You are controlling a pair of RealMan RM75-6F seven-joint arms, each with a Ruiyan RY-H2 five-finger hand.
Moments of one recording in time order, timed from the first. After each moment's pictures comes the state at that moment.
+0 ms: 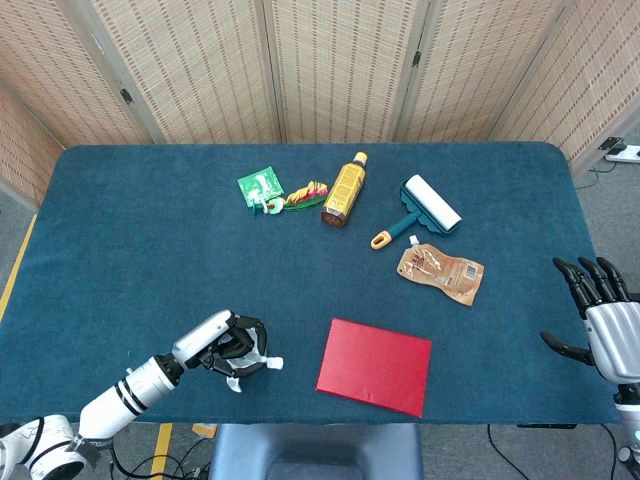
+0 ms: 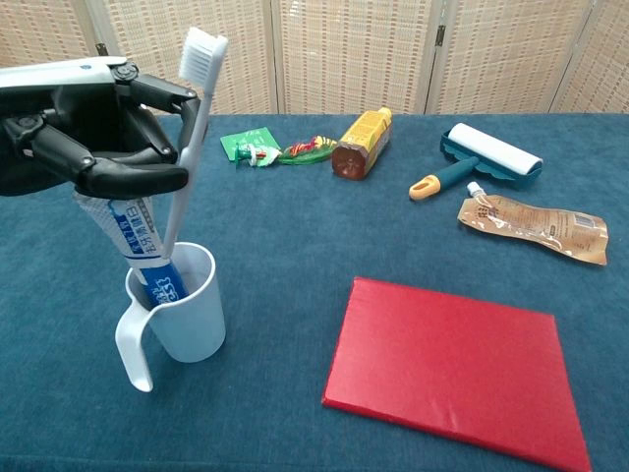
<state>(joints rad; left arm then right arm) -0.71 -1.19 -0.01 -1.82 1.67 1.07 -0.89 0.11 -0.96 0.09 -1.69 -1.58 1.53 0.06</state>
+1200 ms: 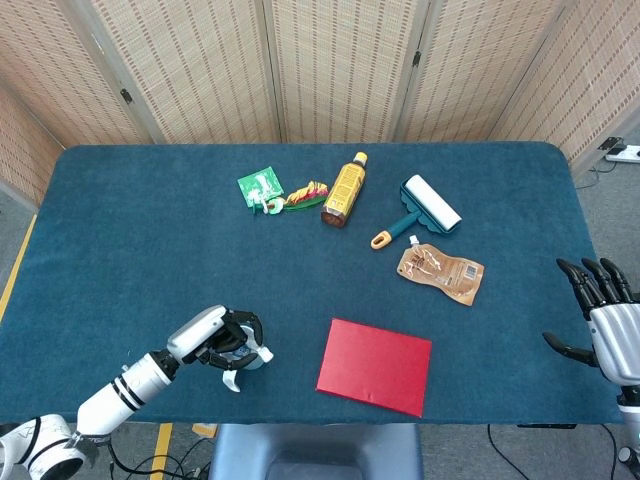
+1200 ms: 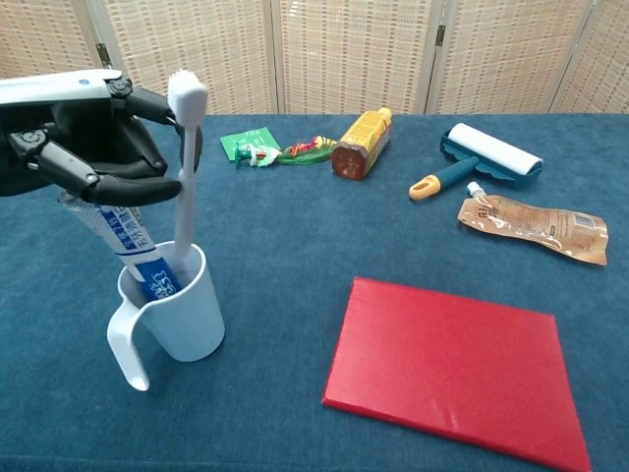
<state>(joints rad) -0.70 -1.19 0.00 -1.80 1.64 1.06 -0.78 0.11 -0.97 0.09 -1.67 -1.58 1.54 0.08</state>
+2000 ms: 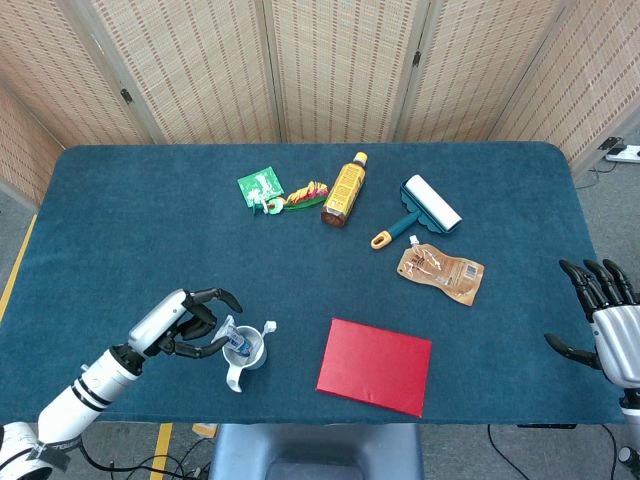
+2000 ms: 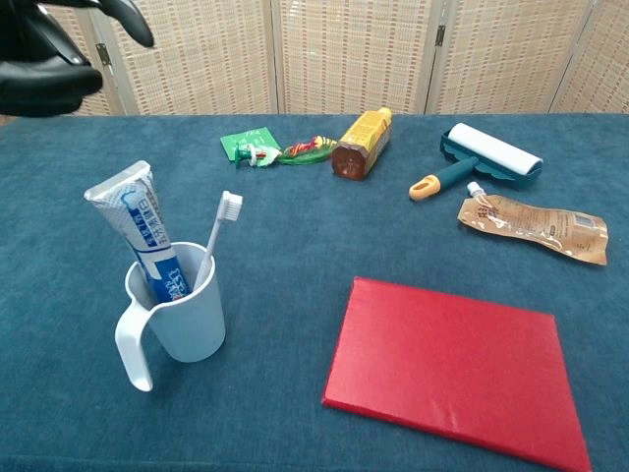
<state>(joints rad) -0.64 -1.05 -0.02 -1.85 1.67 1.23 -0.85 0.10 -0.96 0.08 -1.67 -1.59 1.55 0.09</state>
